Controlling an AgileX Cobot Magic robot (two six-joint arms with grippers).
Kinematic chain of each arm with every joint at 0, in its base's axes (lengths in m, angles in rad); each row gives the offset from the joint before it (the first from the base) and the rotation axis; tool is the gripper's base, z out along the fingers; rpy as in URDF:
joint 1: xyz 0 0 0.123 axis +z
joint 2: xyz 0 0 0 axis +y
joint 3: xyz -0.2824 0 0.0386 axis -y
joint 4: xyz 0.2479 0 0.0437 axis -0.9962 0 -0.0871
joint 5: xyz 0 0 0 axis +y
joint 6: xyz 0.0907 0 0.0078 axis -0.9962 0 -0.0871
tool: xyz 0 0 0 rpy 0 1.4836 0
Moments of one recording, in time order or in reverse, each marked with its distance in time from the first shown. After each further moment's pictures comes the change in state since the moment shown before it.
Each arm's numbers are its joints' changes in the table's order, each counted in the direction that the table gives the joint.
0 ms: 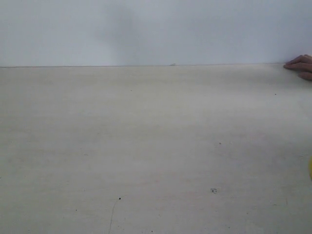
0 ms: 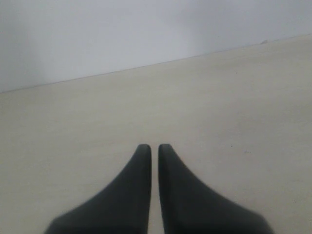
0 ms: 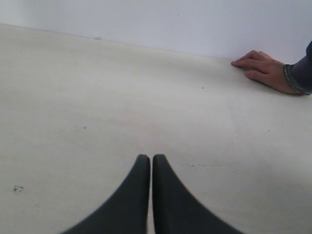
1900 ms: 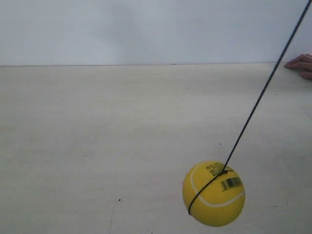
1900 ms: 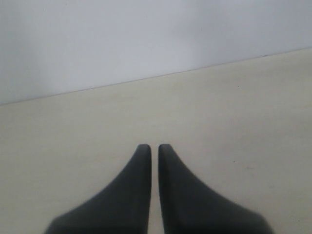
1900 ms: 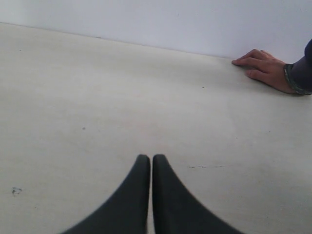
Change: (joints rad) left arm 0.000 0.000 0.000 0.004 -0.049 0.000; right arm 0.000 0.000 0.000 0.000 0.000 0.000
